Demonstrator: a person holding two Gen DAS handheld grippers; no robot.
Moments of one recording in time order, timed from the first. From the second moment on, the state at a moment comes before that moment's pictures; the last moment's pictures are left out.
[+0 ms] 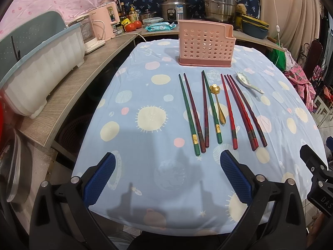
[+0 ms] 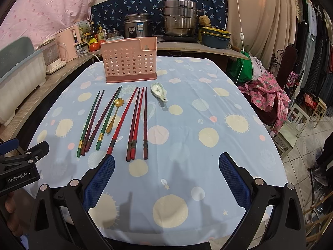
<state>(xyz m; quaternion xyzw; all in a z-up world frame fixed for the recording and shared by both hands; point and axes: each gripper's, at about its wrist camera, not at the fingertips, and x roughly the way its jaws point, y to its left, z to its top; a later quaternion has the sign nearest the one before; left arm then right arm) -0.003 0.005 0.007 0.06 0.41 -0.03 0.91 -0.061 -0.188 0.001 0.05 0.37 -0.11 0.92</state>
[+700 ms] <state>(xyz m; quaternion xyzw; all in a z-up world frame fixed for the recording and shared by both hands) 0.022 0.003 -0.013 0.04 0.44 -0.04 0.90 -0.052 -0.185 -0.003 0.05 0.38 -0.11 0.92</state>
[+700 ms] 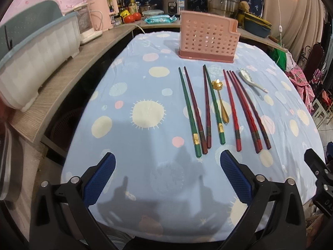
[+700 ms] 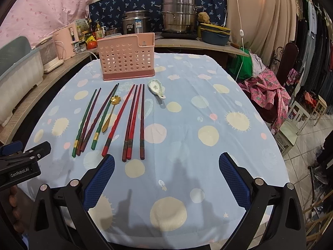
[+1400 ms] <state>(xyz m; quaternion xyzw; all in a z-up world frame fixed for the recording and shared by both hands) 0.077 -0.001 -0.069 0.02 0.49 -0.06 0.87 -0.007 -0.197 -0.030 0.06 0.41 -0.10 0.90</state>
